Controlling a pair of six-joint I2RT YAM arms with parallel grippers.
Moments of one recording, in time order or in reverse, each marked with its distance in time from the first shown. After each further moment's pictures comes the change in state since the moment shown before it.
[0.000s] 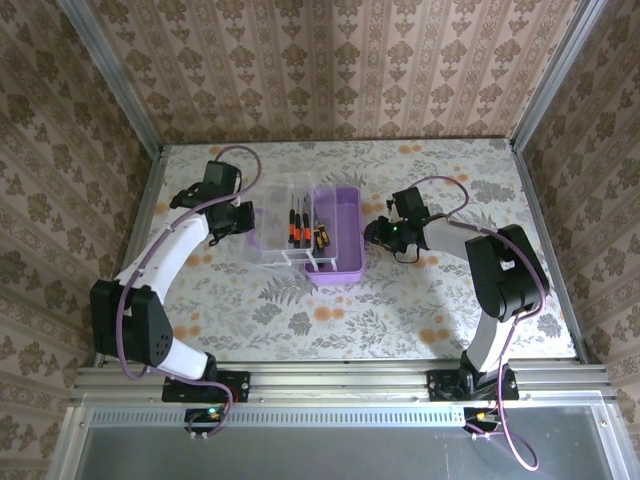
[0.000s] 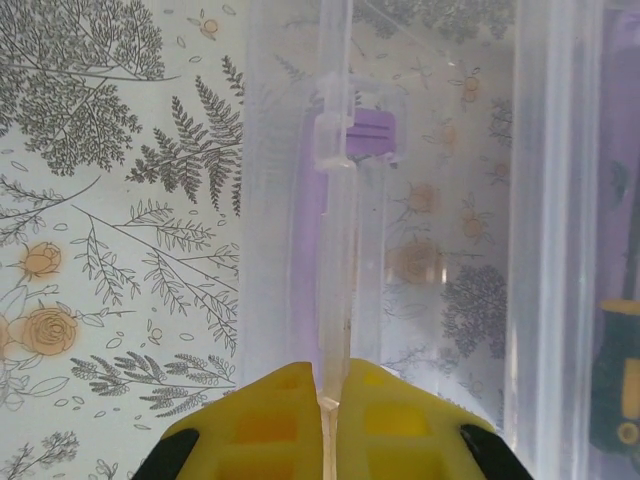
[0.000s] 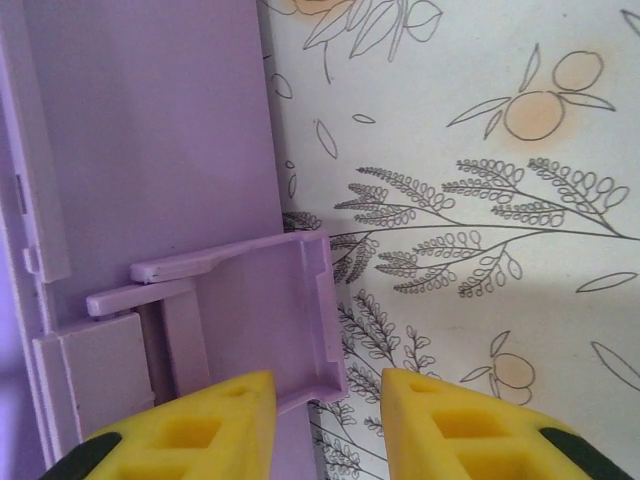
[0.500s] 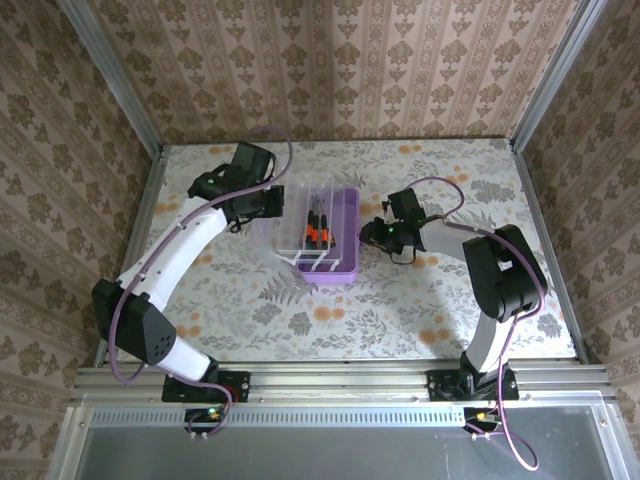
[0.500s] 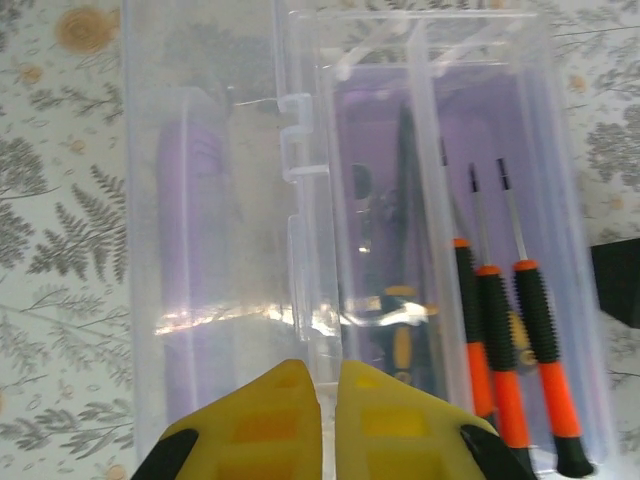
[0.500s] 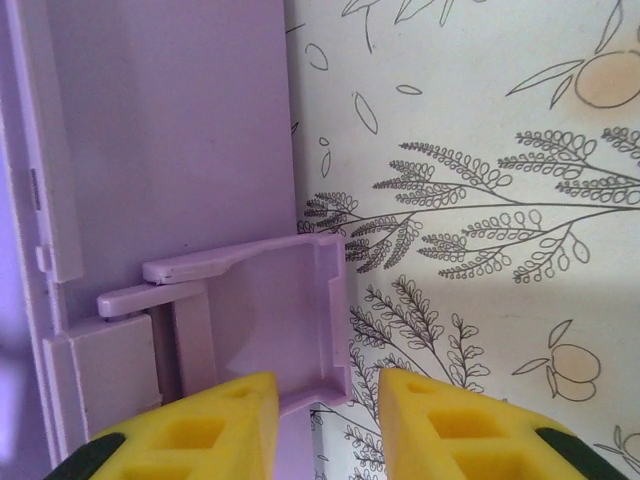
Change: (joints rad) left arm -0.232 0.048 0.257 -0.093 -0.045 -0.028; right arm 0.026 0.006 0.000 0.014 -0.008 0.020
